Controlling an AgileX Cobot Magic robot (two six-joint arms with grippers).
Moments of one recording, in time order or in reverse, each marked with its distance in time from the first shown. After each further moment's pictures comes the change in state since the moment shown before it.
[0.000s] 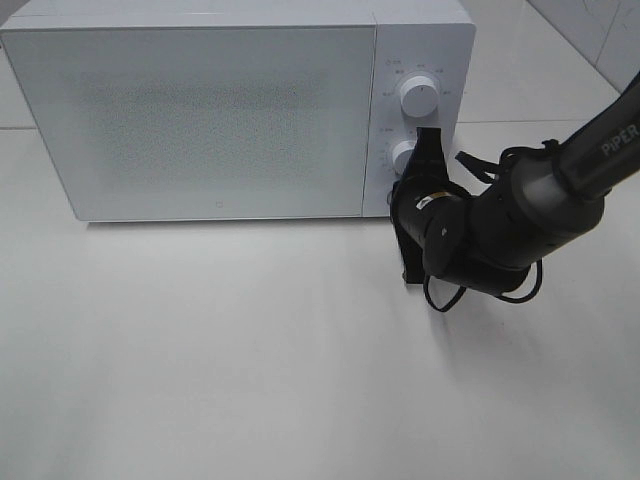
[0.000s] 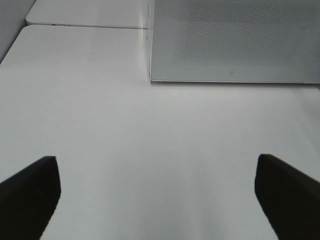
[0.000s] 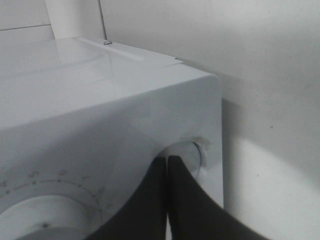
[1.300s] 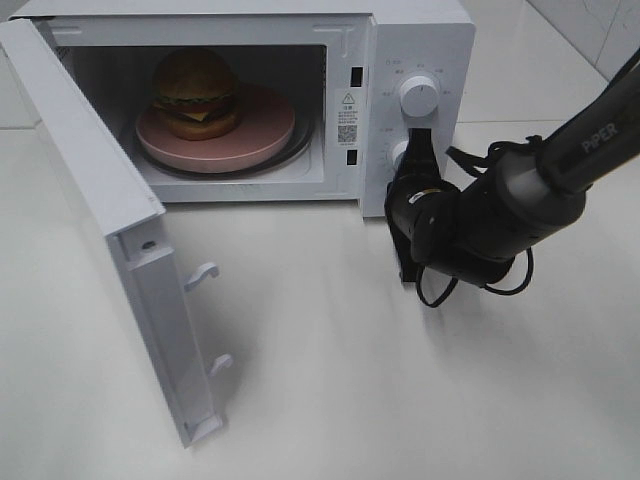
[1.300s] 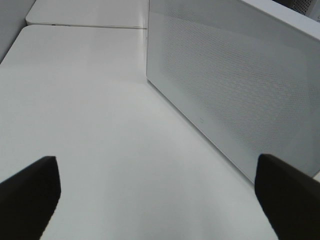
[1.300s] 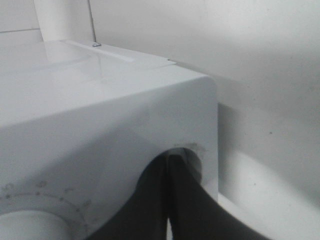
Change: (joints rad) left arm 0.000 0.000 0.000 0.000 0.000 0.000; right arm -0.002 0.013 -0.052 0.046 0.067 -0.086
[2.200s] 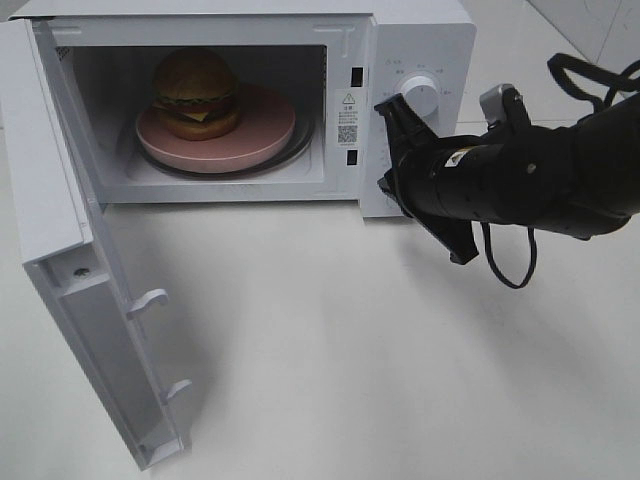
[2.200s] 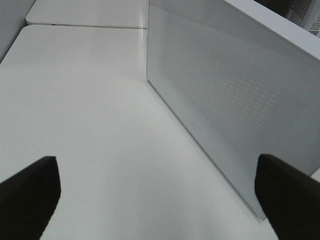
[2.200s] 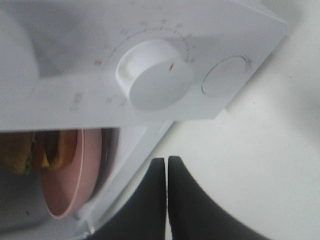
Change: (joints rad) left arm 0.000 0.000 0.000 0.000 0.000 0.000; right arm -0.016 -0.353 0.160 -0.264 0.369 -0.406
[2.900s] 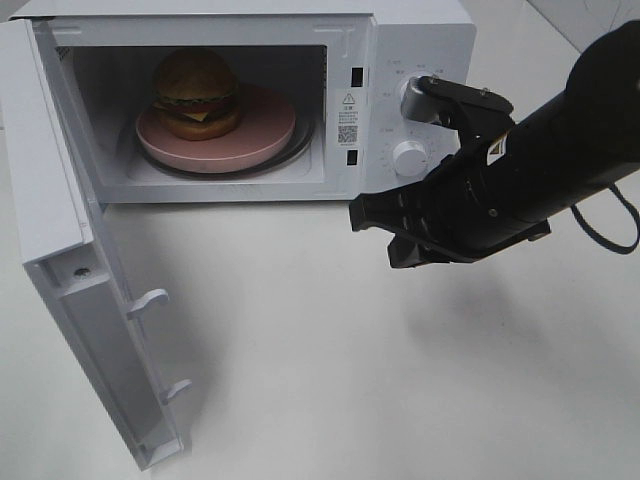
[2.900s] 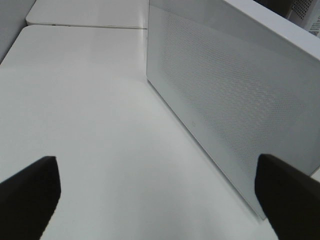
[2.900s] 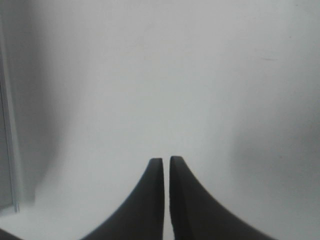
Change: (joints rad) left arm 0.000 0.000 0.000 0.000 0.000 0.000; right arm 0.000 -0.248 -0.034 -0.221 0.762 -0.706
